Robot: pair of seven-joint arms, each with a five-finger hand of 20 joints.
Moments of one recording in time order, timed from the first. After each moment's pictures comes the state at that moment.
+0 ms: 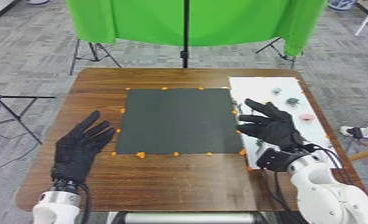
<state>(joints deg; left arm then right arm) 129.9 -67.9 -93.9 -126.1 38.3 8.4 10.1 -113.8 -66.5 91.2 -121.7 -52.0 4.9 14.4</state>
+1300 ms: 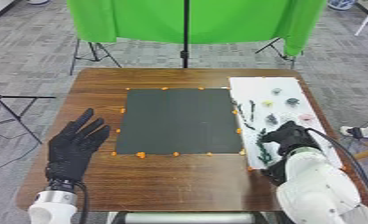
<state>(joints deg) 130.4 -66.0 -94.0 -127.2 33.3 10.4 12.7 -102.6 -52.8 72.7 -130.9 -120.8 -3.1 70.0</state>
